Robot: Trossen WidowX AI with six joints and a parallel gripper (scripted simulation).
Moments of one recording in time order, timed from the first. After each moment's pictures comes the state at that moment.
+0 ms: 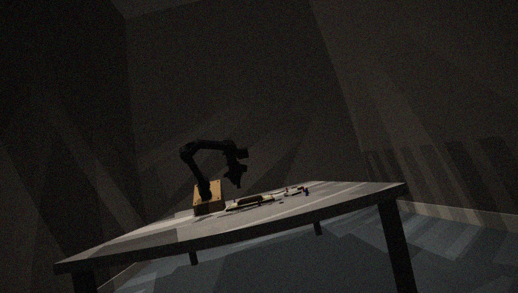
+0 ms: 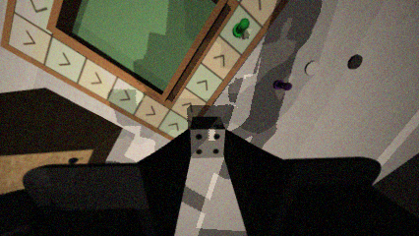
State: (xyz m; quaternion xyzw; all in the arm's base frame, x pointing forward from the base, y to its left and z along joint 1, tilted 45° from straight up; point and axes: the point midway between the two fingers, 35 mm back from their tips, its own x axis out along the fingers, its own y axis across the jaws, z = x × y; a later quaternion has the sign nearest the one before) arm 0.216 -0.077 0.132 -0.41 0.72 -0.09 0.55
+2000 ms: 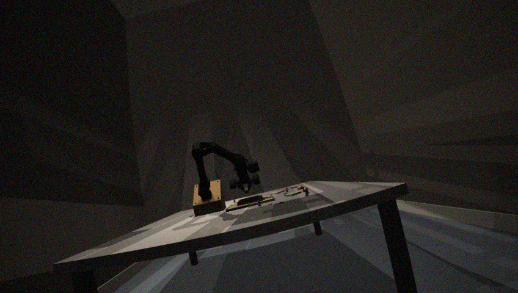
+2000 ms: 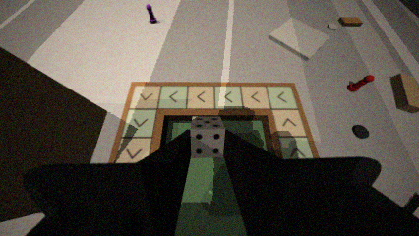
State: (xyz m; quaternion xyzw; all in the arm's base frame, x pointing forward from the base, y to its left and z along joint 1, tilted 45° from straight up) arm 0.261 -0.020 0.002 -0.46 0.54 0.47 0.52
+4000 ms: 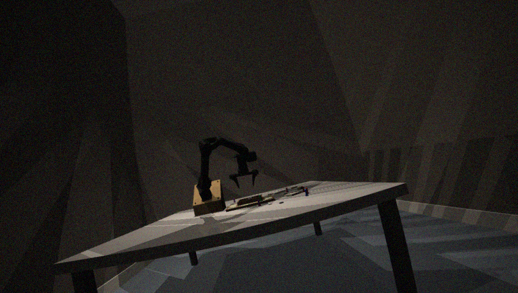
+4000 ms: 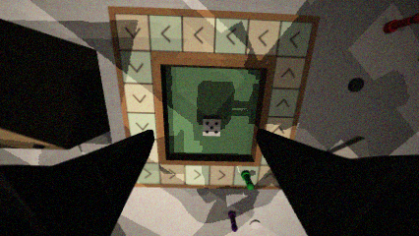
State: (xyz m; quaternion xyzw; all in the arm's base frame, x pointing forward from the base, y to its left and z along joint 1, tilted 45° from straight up) arm 0.269 -0.001 0.030 -0.59 0.68 0.30 0.33
